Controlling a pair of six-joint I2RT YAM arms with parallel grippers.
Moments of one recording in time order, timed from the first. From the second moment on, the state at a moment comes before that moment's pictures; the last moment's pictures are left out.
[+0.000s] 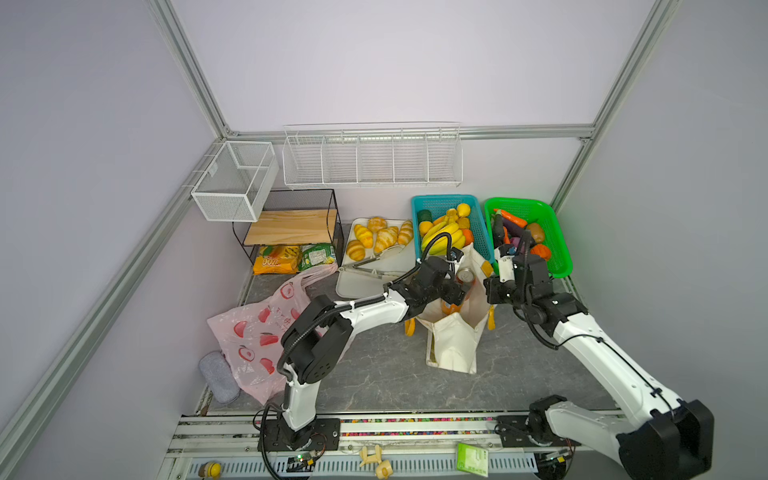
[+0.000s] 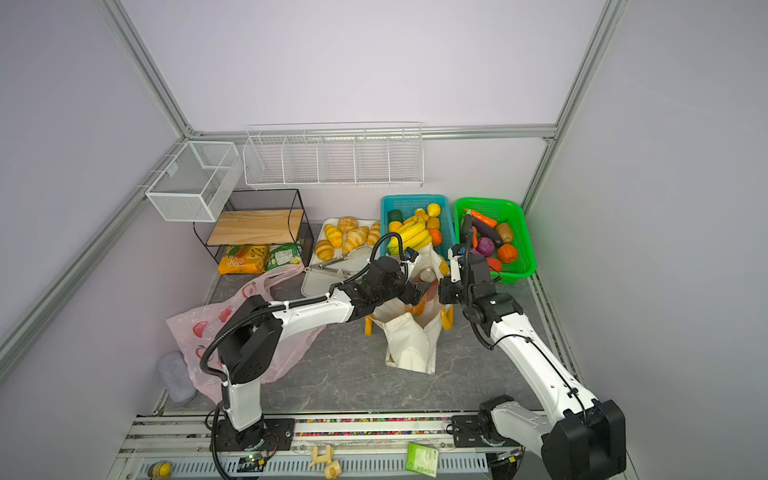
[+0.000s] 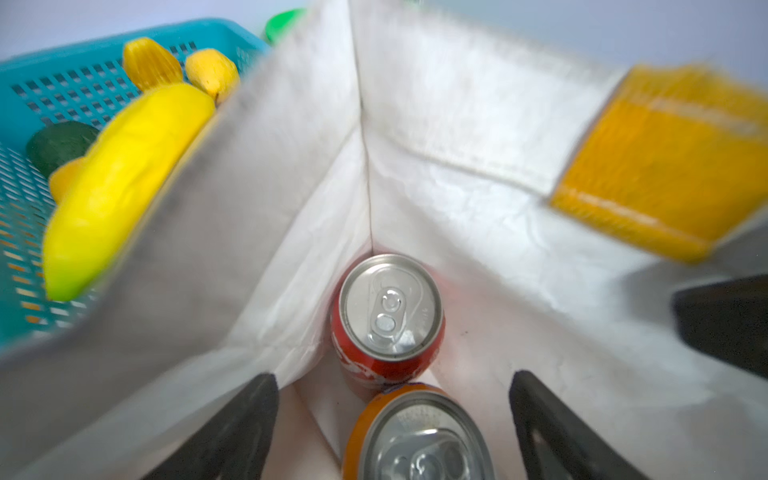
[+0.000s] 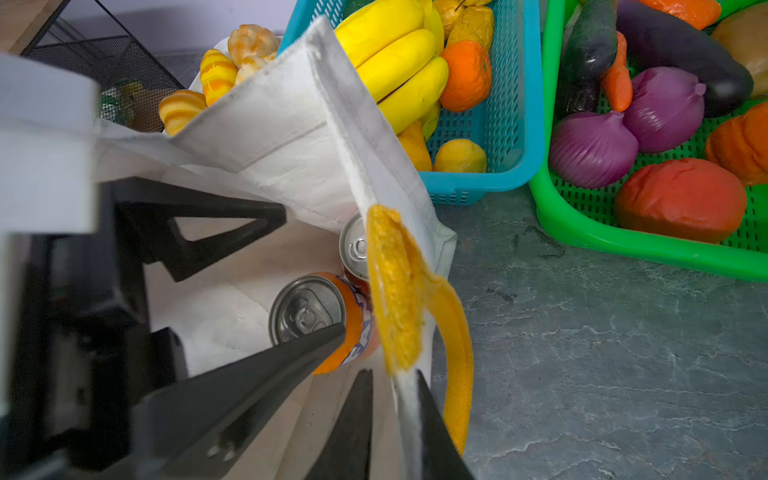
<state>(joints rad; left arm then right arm) -0.94 1.92 1.34 0.14 0.00 -0.10 0.32 1.13 0.92 -0.49 -0.03 0.23</state>
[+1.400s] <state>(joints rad) -0.73 1.56 1.12 -0.28 0.16 -0.41 0.33 1.11 0.92 -0.51 -0.04 0.23</state>
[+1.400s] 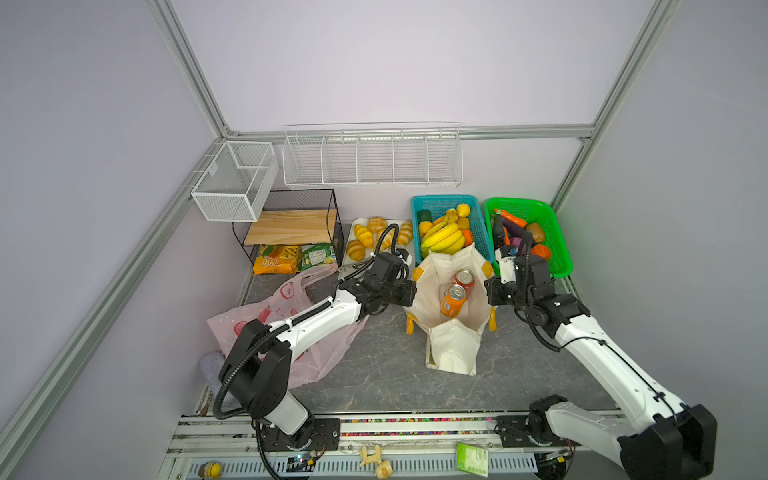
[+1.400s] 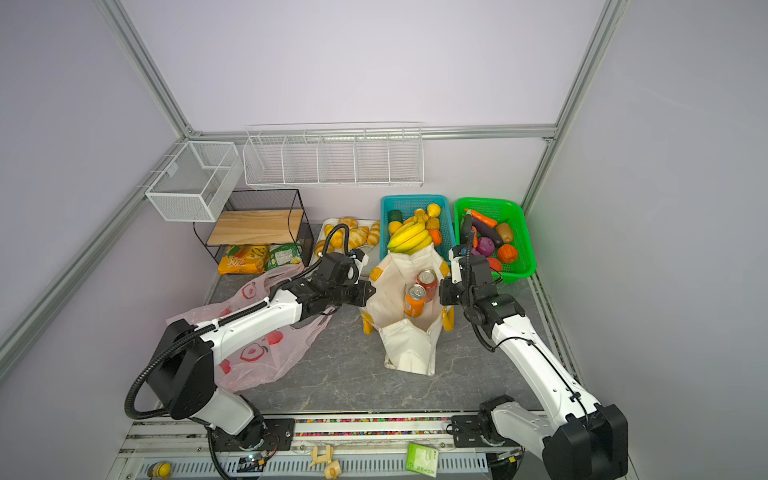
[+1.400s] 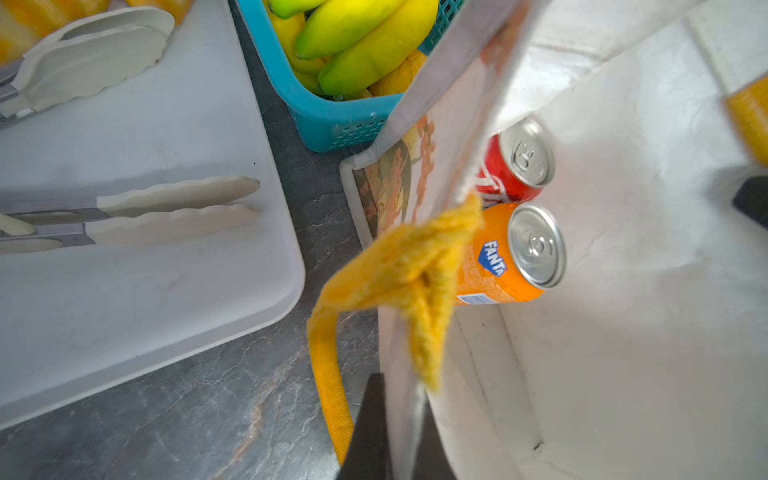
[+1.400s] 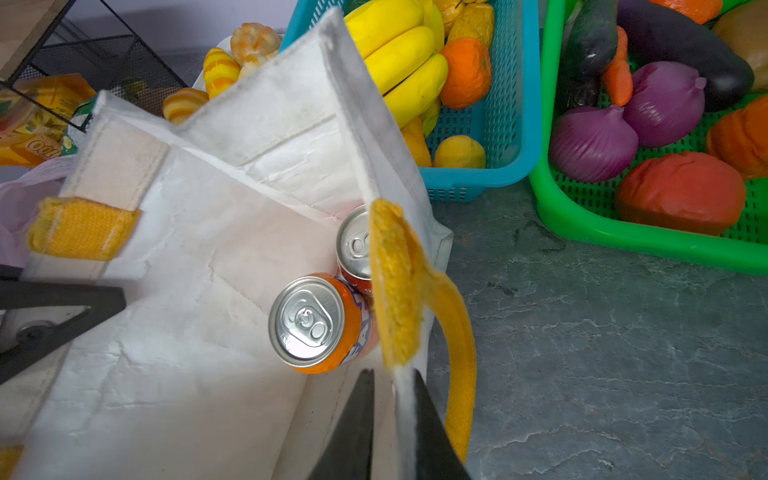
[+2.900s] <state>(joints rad) -0.94 1.86 1.43 -0.12 0.39 -0.49 -0.01 1.05 0.96 -0.74 0.25 0.18</state>
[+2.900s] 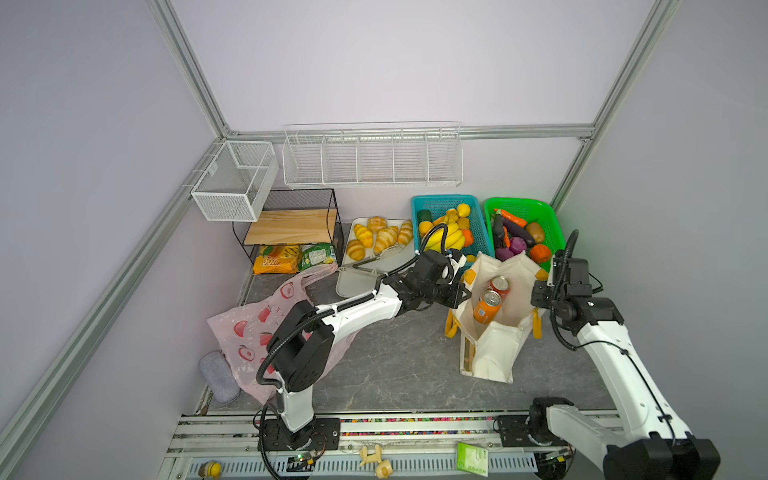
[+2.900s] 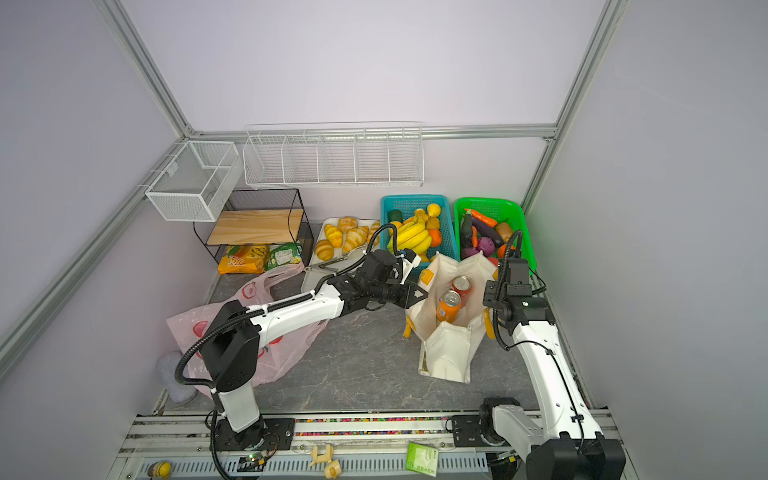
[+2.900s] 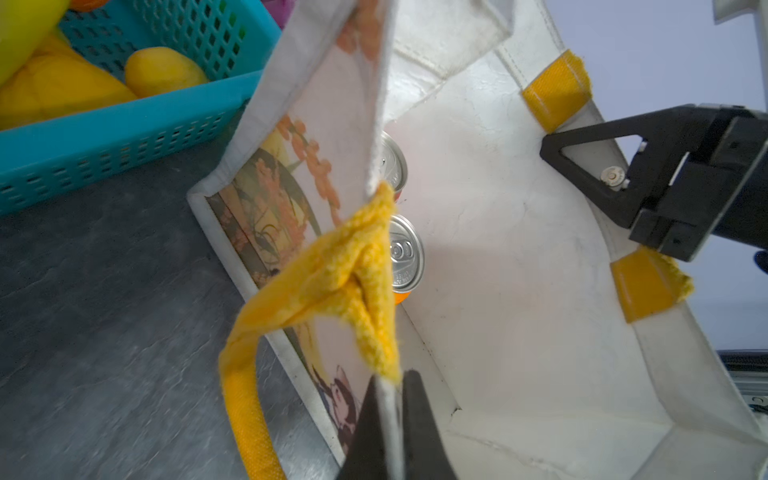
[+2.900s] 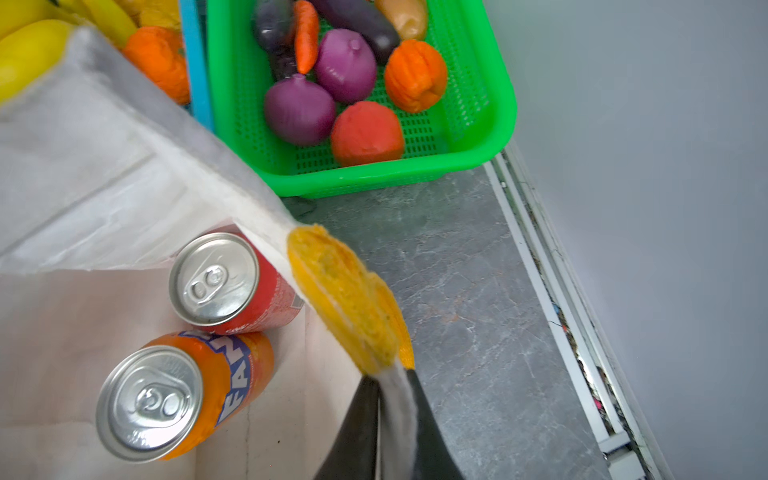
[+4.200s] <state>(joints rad) -0.98 1.74 1.49 -0.17 0.33 -0.42 -0.22 0.90 1.00 -0.67 0.12 0.19</state>
